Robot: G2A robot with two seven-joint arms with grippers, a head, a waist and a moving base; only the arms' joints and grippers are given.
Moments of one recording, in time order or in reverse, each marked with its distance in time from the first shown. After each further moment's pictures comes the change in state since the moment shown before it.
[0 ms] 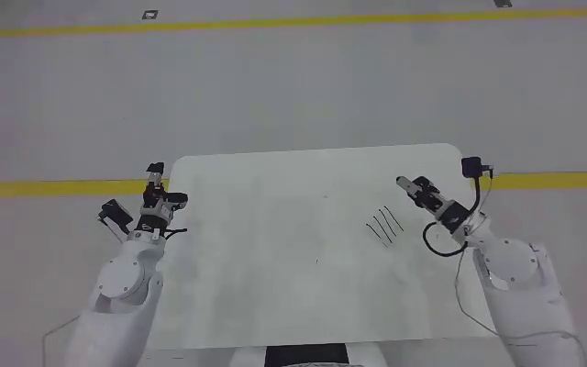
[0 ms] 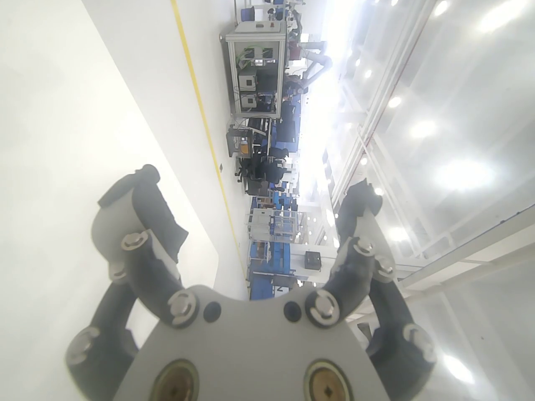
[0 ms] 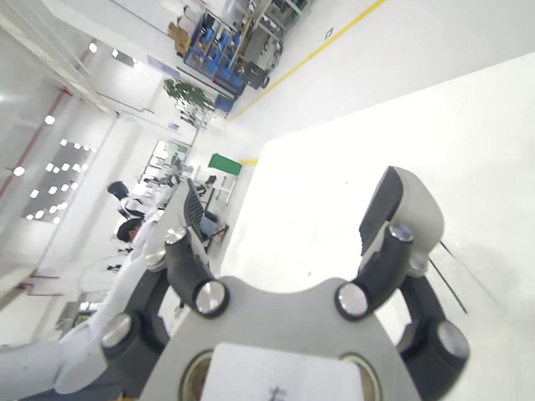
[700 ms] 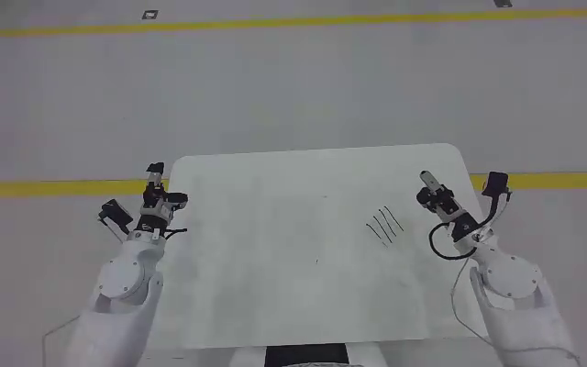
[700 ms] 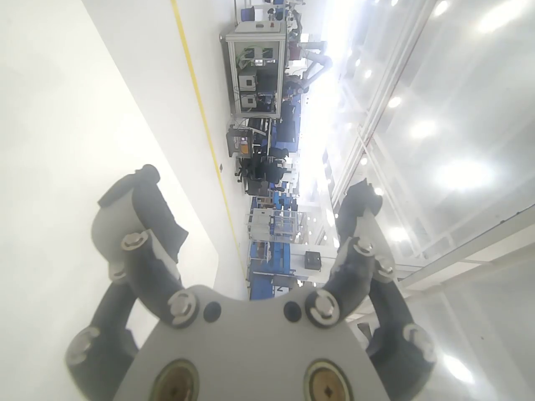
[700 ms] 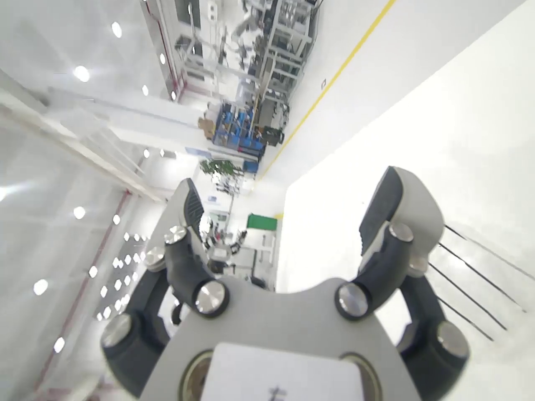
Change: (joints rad) left arm 0.000 0.000 0.000 0.000 0.000 0.000 0.000; right arm -0.142 -0.024 0.033 -0.038 0.227 0.076 -0.237
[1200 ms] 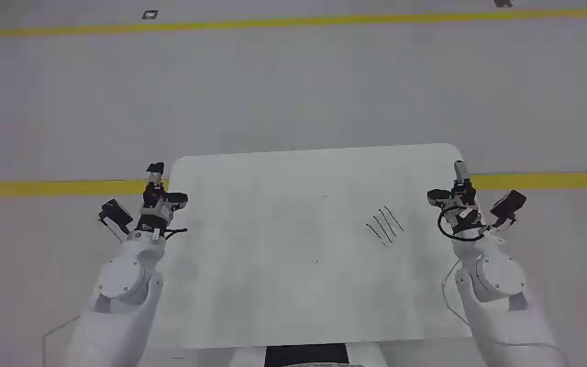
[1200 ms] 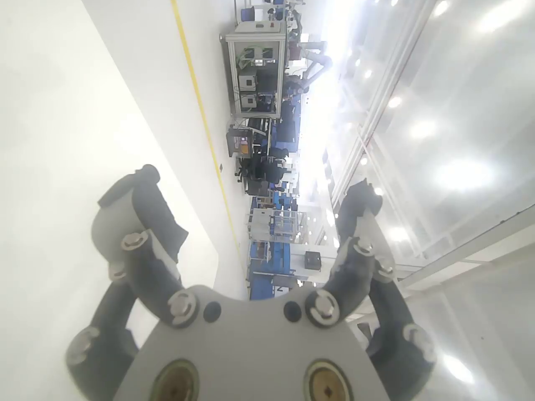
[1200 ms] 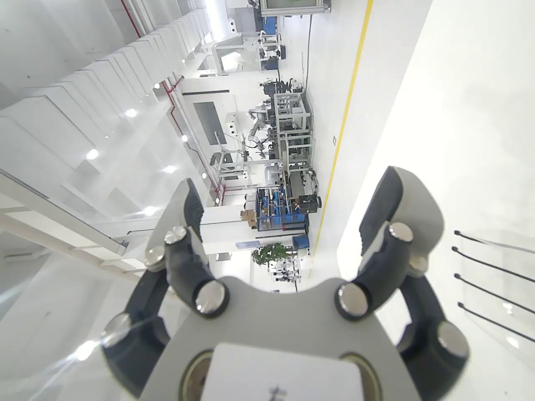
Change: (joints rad) left arm 0.000 0.000 0.000 0.000 0.000 0.000 0.000; right arm -0.002 -0.037 -0.061 -0.007 0.396 0.208 -0.428
